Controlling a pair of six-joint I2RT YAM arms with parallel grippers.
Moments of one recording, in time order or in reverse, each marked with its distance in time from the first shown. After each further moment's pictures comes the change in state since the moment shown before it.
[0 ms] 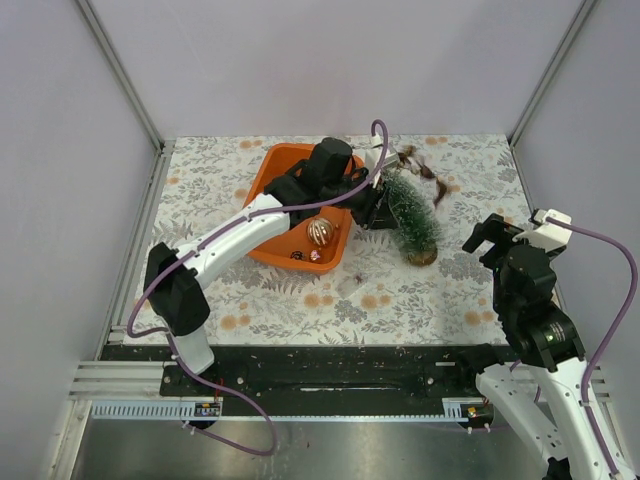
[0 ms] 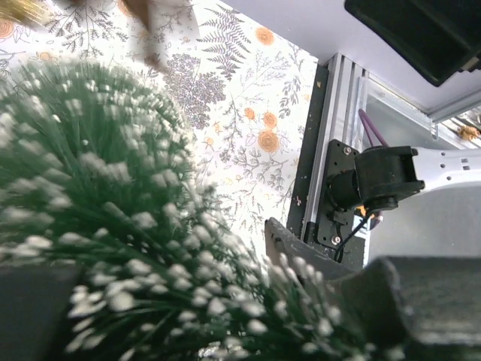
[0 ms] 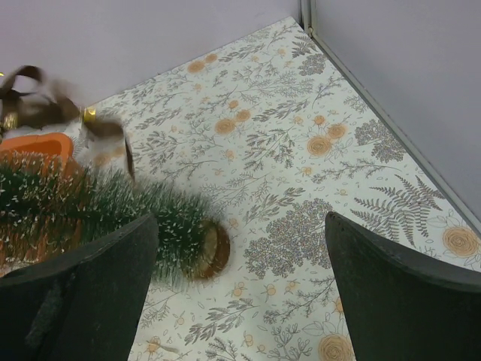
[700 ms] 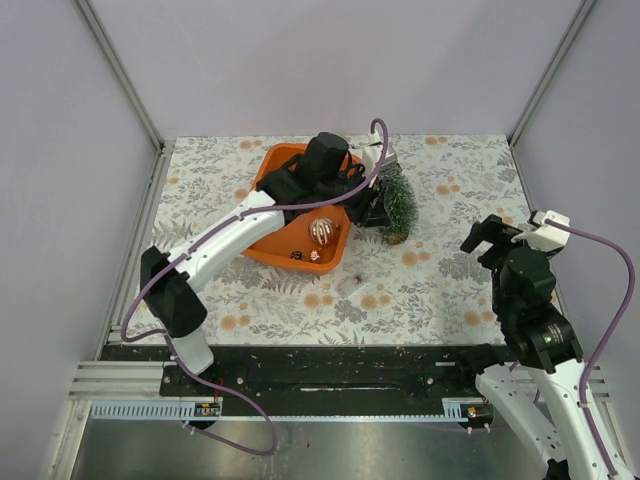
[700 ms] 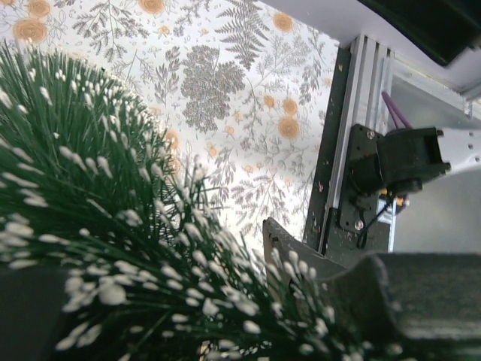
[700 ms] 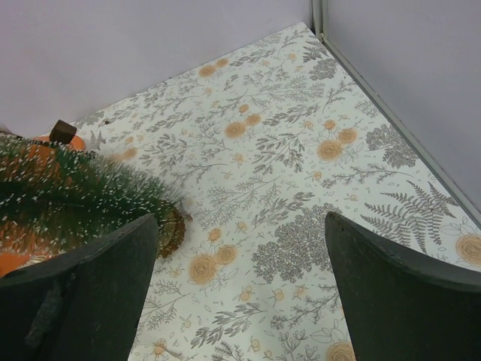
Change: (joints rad) left arm 0.001 0.018 0.063 -0.084 -0.034 0.083; right arm 0.000 -0.026 -0.032 0.034 -0.019 -0.005
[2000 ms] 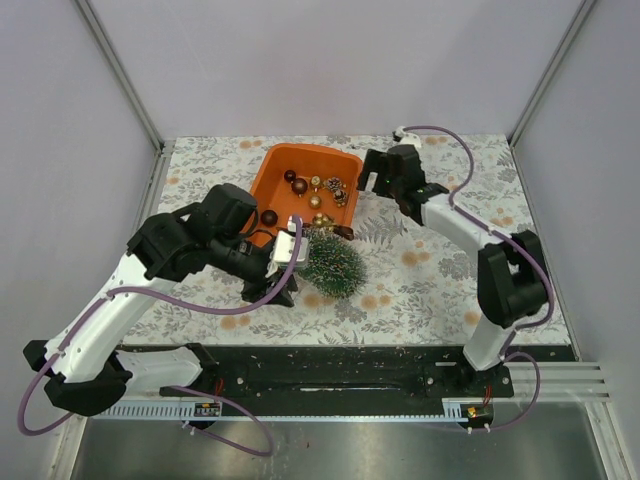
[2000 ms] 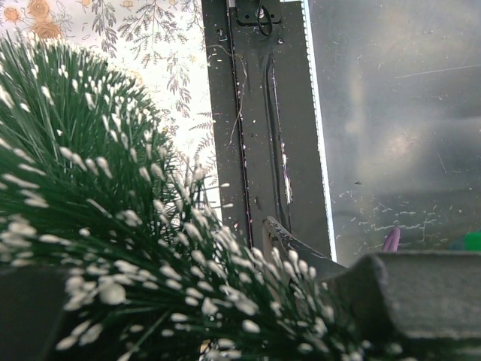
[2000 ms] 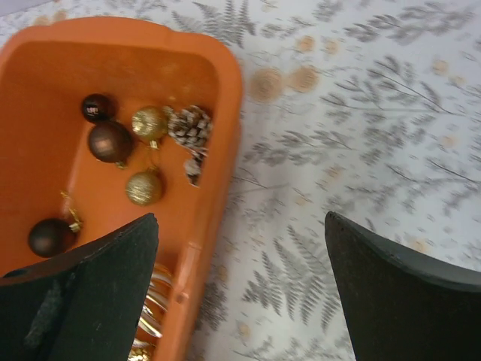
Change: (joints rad) left arm -0.002 -0.624 -0.201 -0.822 0.123 0.632; right arm 0.059 1.212 0.410 0.481 -0.449 0.119
